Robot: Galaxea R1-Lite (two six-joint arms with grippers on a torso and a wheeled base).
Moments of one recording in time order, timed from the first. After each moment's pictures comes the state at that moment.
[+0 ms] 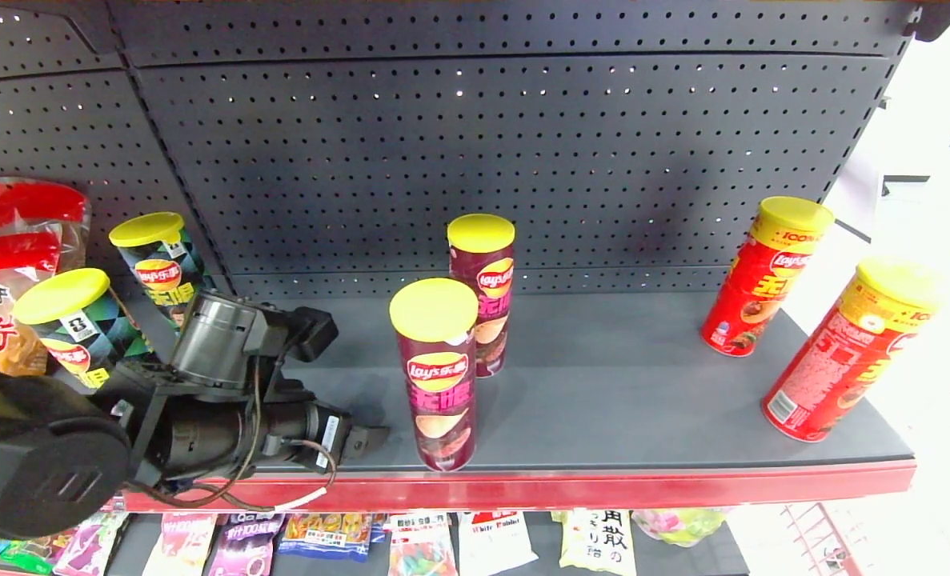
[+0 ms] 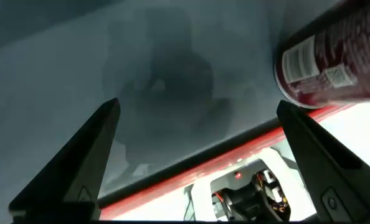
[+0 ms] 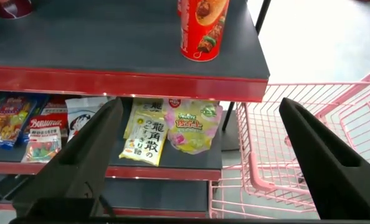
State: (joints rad) left arm -0.47 1.68 -0.69 -0.23 -0.01 -0.07; right arm 0.14 0.09 -0.20 0.23 -0.13 -0.05
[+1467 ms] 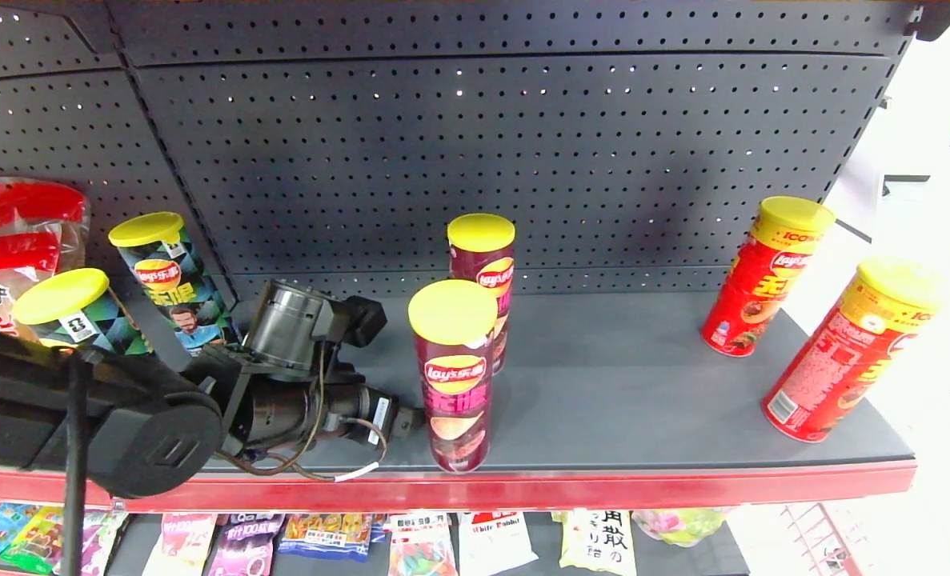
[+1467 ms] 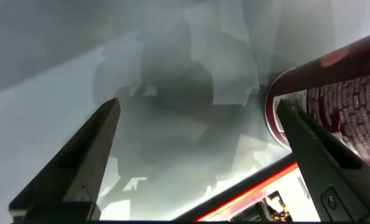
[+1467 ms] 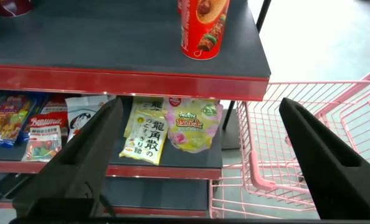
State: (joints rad) left arm -0.53 1.82 -0.80 -0.30 -0.01 -0.07; right arm 0.14 0.09 -0.19 0.23 -0.13 -0.05
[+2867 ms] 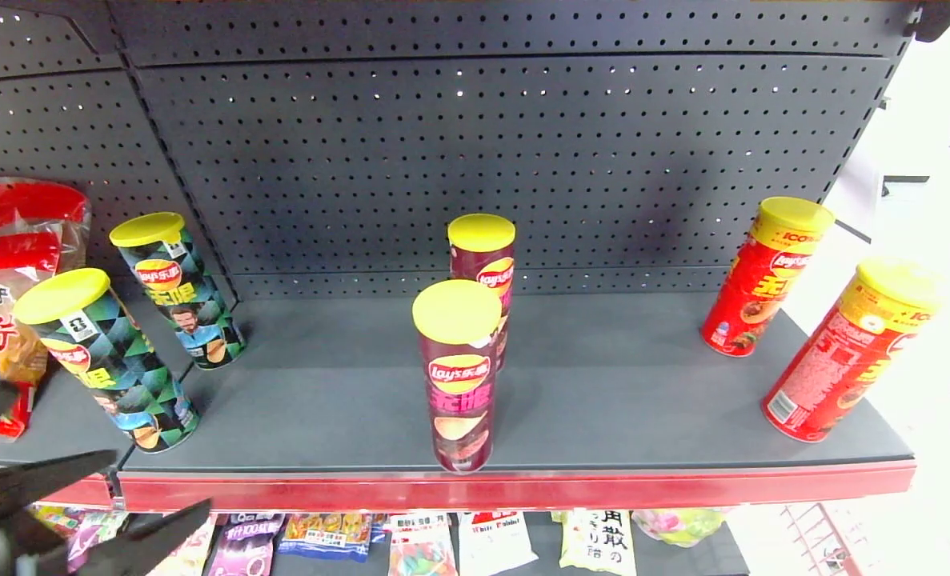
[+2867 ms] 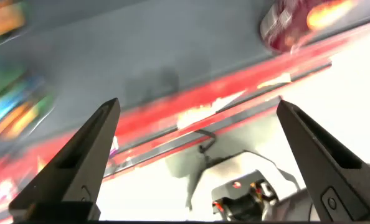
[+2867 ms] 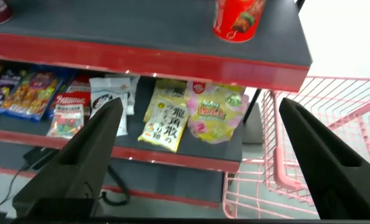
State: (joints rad) left arm -0.42 0.87 -0.53 0.19 0.05 -0.07; right arm 0.14 0.10 -0.12 0.20 -0.02 -0.05
